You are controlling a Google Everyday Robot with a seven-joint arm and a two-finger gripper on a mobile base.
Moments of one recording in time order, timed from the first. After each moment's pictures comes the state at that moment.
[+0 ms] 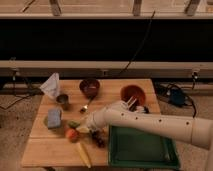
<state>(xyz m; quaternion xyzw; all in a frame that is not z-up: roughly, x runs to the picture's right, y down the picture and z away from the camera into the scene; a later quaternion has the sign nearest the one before) -0.128 0.197 0.768 -0.31 -0.32 0.28 0.85</state>
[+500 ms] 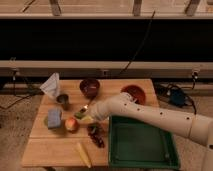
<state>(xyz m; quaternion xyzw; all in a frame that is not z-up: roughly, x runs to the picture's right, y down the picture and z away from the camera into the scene) -0.106 0.149 0.799 -0.30 -0.30 0.29 0.86</state>
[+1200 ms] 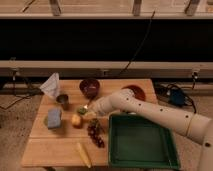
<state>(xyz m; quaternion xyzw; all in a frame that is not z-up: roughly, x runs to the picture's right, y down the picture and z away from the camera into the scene) -0.095 0.139 0.811 -0.30 -0.30 0.29 0.86</state>
